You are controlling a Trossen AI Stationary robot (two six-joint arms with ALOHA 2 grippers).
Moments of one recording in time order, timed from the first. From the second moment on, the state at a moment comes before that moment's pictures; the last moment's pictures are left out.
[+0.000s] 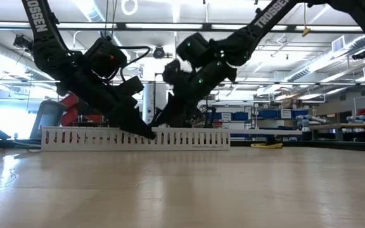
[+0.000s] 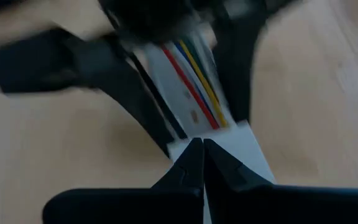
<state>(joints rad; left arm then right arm) 0.27 1.62 0.45 0.61 -0.07 0.00 -0.26 2.04 1.32 0.05 -0.28 -0.09</state>
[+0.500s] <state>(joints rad) 0.27 1.63 0.45 0.61 -0.07 0.02 -0.26 1.98 1.32 0.02 -0.28 -0.12</state>
